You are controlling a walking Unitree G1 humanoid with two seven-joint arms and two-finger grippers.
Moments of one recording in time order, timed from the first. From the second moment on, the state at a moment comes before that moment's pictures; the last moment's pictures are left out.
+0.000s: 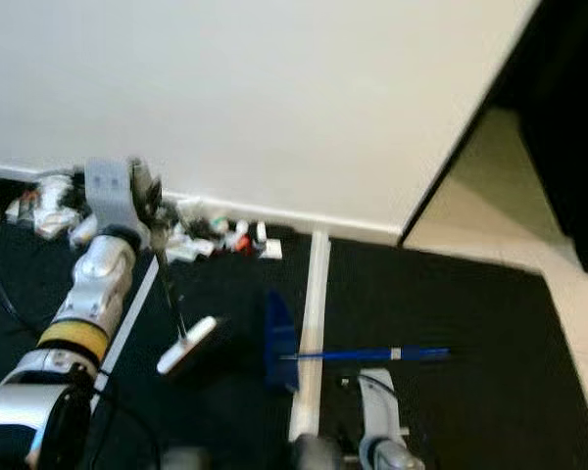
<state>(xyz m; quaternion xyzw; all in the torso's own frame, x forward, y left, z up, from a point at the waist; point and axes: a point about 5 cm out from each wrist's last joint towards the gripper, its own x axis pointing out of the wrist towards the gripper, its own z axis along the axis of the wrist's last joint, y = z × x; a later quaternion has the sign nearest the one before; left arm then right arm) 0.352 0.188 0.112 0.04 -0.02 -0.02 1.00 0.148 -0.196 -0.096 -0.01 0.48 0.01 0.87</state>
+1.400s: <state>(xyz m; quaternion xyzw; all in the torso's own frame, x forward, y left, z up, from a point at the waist) 0.388 0.253 0.235 0.26 -0.09 -0.07 0.96 0.143 -0.195 -0.098 0.00 0.49 0.02 0.87</state>
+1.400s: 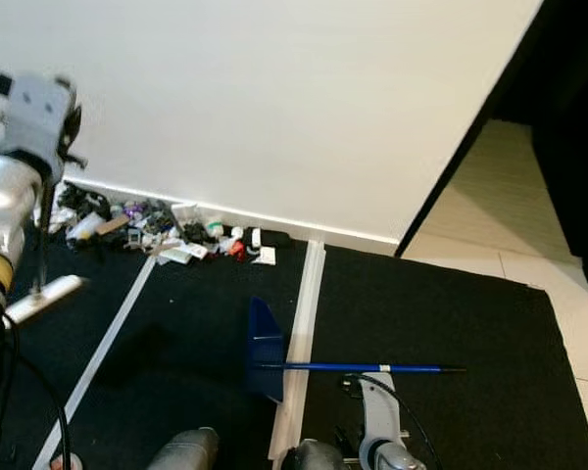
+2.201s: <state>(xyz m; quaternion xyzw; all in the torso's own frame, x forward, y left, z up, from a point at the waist) 0.323 0.133 0.330 0.20 -0.18 -0.59 0.76 0.161 -0.185 -0.093 -0.01 0.48 0.05 0.88</state>
